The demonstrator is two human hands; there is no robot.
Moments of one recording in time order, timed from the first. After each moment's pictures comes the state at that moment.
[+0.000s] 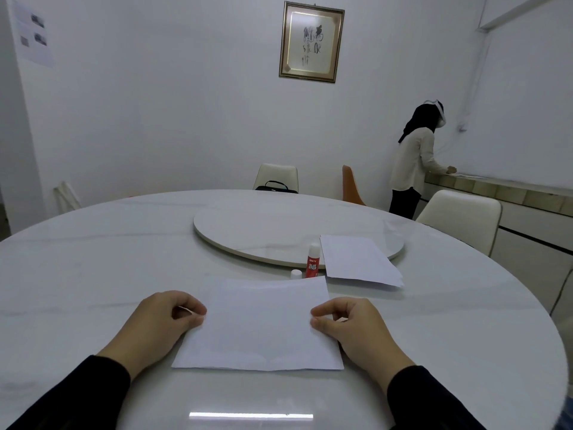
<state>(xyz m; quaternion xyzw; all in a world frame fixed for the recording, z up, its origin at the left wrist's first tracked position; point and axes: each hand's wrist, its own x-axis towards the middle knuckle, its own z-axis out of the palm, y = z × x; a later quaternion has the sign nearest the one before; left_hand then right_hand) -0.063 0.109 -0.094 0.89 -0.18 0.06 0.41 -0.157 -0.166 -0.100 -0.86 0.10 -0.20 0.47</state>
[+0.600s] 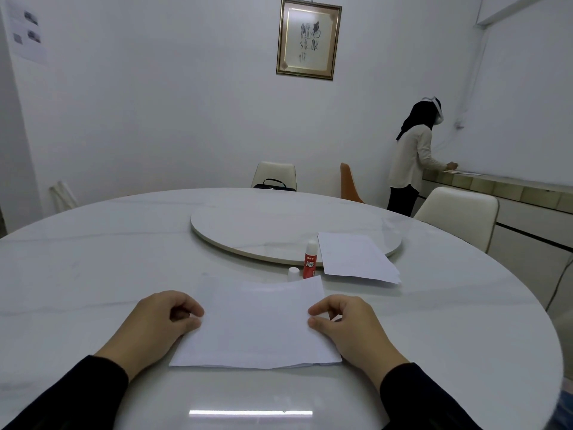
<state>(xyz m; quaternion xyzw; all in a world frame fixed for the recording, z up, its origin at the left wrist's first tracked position) -0.062 0.109 -0.098 0.90 -0.20 0.07 0.37 -0.157 -0.165 -0.102 -0.88 0.10 -0.21 0.41</state>
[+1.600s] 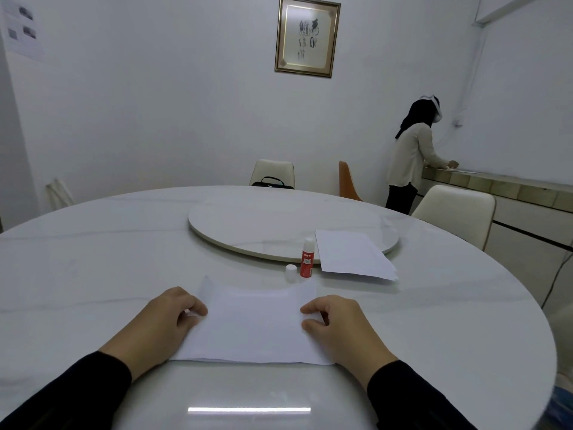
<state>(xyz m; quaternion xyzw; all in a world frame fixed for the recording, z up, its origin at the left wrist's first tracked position) -0.057 0.102 -0.107 0.91 -0.27 0.09 0.29 -0.152 -0.161 -0.110 -0.93 0.06 -0.21 0.29</state>
